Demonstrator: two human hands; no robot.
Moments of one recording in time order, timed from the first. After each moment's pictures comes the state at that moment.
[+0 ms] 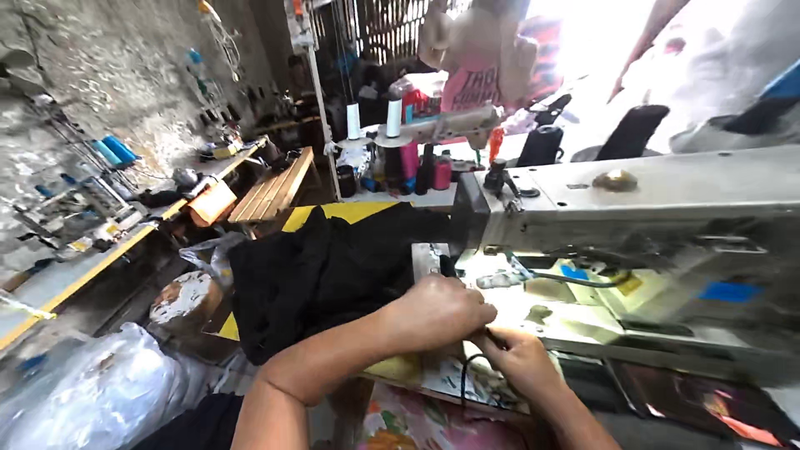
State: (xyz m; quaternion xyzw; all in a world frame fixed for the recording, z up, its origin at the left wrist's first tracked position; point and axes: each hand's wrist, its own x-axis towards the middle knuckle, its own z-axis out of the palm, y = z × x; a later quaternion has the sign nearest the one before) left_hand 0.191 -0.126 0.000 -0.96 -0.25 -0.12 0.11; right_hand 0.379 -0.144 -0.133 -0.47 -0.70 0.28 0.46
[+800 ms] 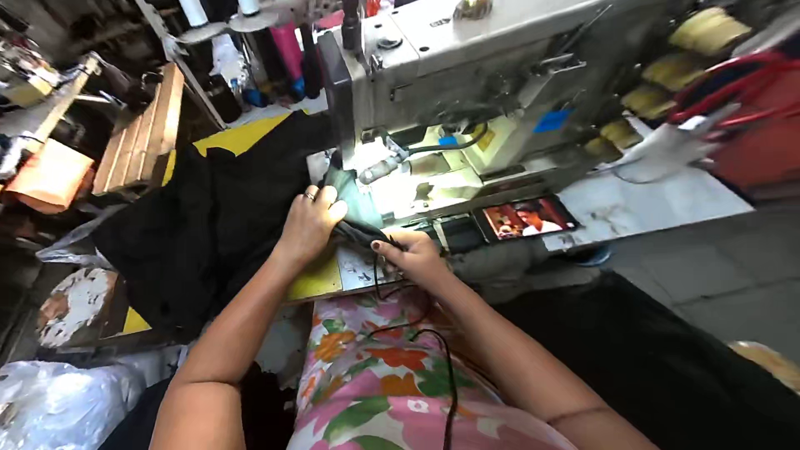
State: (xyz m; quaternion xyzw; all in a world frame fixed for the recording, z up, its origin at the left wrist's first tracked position) left_hand 0.166 -0.080 -0.099 -0.92 -0.34 -0.19 0.10; right_hand 0.382 -0.169 -0.152 -0.43 -0.59 0.45 0.51
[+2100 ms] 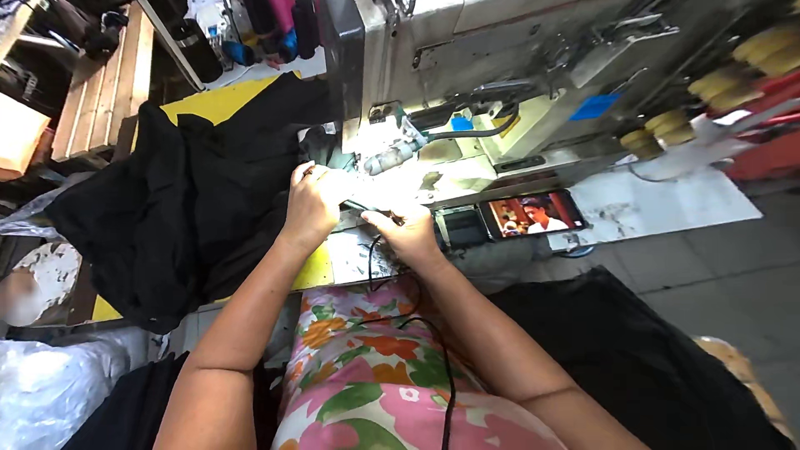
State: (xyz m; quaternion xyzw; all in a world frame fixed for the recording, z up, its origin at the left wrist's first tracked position) left_hand 0.187 -0.065 -0.118 -0.88 -0.37 -0.29 0.03; right_hand 0.371 -0.134 -0.159 -0.48 -0.61 0.28 0.56
